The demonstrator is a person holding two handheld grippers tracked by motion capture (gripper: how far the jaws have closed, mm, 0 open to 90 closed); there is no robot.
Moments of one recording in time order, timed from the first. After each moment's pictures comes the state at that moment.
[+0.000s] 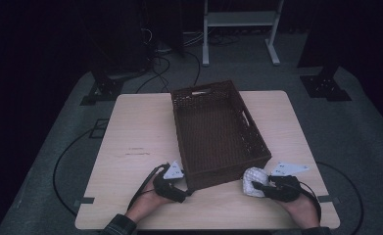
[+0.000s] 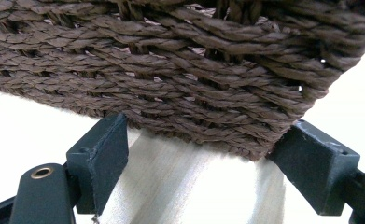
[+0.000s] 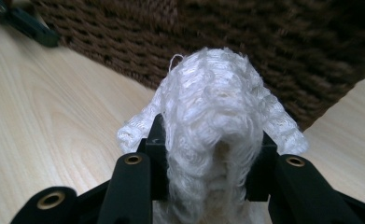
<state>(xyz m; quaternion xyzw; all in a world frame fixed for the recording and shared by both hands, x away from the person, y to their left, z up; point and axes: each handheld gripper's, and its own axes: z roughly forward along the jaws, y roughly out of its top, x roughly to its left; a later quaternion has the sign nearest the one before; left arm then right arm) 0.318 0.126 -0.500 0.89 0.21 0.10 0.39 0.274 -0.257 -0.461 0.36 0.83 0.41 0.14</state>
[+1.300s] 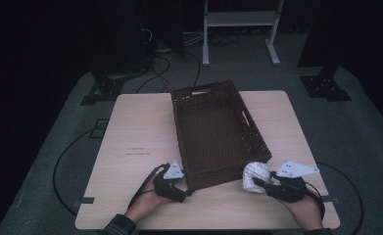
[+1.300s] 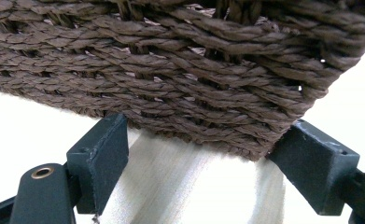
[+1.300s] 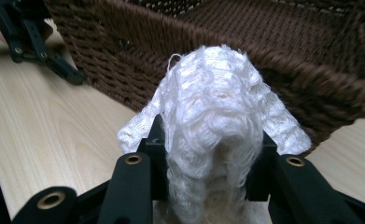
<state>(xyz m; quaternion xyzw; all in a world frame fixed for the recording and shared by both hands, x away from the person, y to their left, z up) 0.318 0.125 -0.500 0.89 0.21 0.10 0.39 0.263 -0.256 -0.438 0.33 0.81 0.45 0.17</state>
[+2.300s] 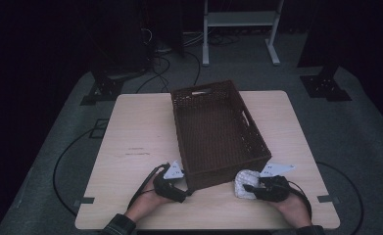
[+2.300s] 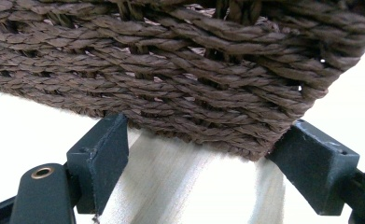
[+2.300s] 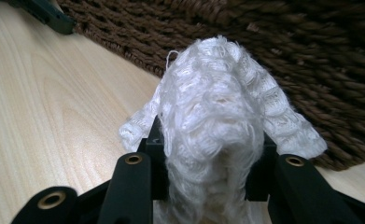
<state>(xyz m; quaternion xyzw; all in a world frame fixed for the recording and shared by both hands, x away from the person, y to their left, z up) 0.318 0.125 -0.500 0.89 0.21 0.10 0.39 0.282 -0.233 -0.476 0.34 0.85 0.39 0.11</state>
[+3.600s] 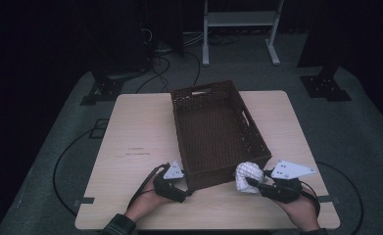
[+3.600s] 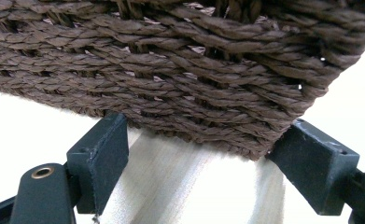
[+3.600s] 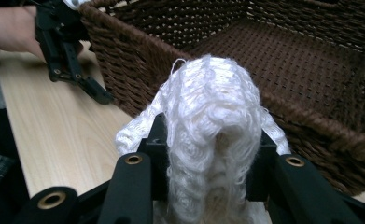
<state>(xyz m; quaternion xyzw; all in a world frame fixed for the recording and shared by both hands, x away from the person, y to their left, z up) 0.318 0.125 -0.500 0.89 0.21 0.10 0.39 0.255 -0.237 -0.417 0.28 0.81 0.47 0.18</state>
